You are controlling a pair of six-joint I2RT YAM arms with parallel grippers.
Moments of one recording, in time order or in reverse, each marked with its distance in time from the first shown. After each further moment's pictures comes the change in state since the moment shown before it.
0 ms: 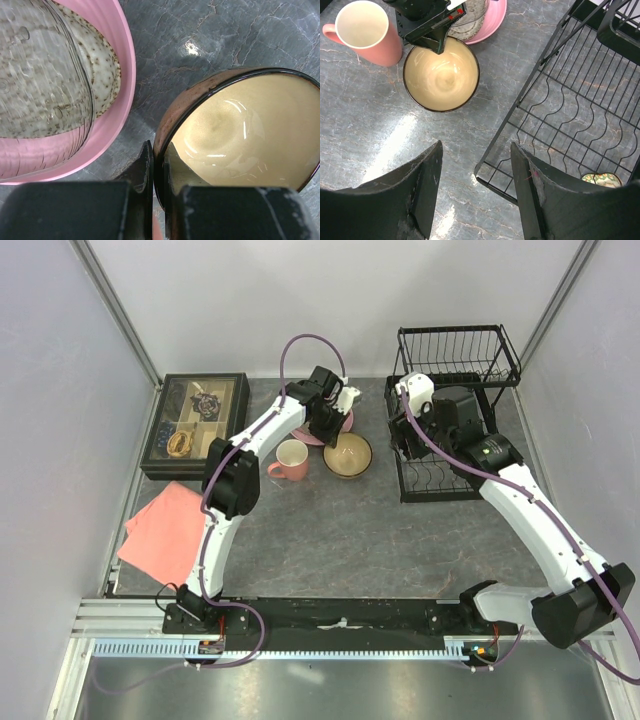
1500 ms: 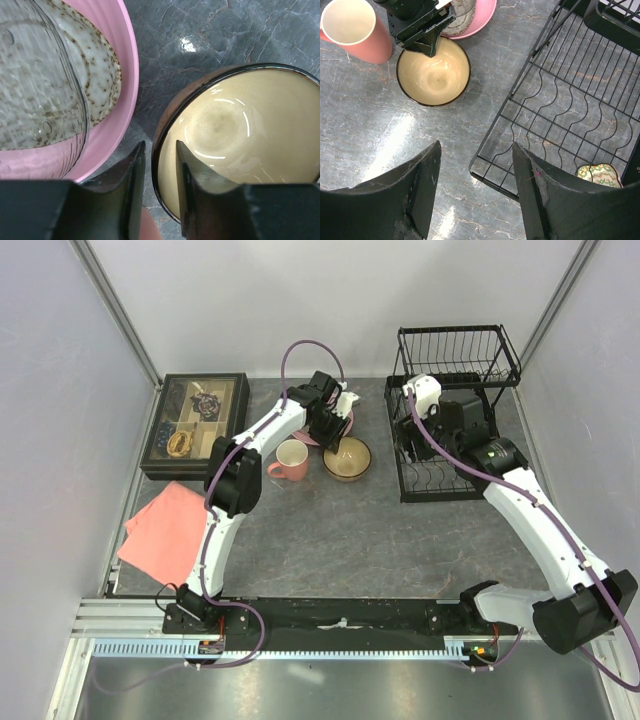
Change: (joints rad) left arm 0.009 0.037 -0.018 0.027 0.016 0.002; right arm -0.035 -0.027 -0.033 0.001 0.001 0.000
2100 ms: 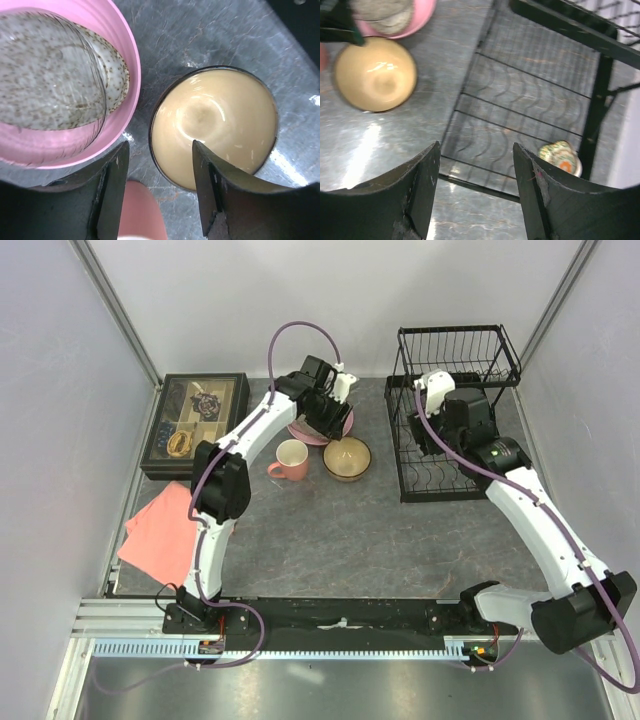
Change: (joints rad) left arm 0.004 -0.125 -0.018 0.014 0.002 0.000; right arm -0.033 -0.003 -0.008 0.008 0.175 -0.019
